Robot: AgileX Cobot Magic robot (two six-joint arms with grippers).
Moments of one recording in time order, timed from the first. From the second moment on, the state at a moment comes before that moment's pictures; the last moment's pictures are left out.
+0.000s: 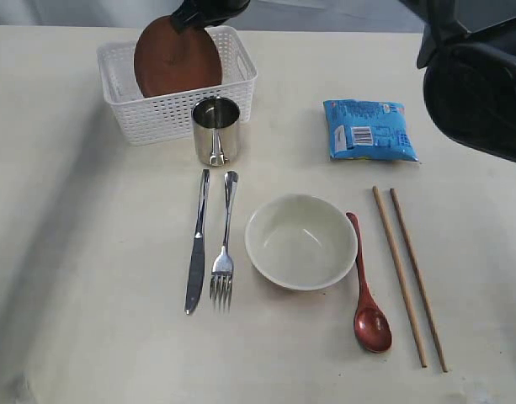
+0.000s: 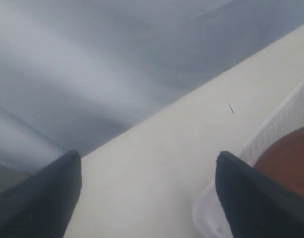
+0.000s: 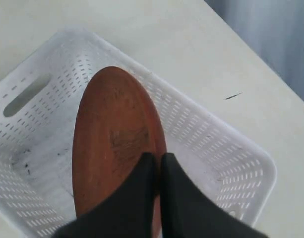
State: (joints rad) left arm -0.02 1.77 -1.37 -0.02 0.24 0.45; right arm 0.54 2.43 -2.34 0.32 0.87 -0.56
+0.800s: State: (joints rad) left arm 0.11 2.00 -1.56 -1.00 0.90 1.73; right arm 0.54 2.43 -2.34 0.34 0.90 -0.60
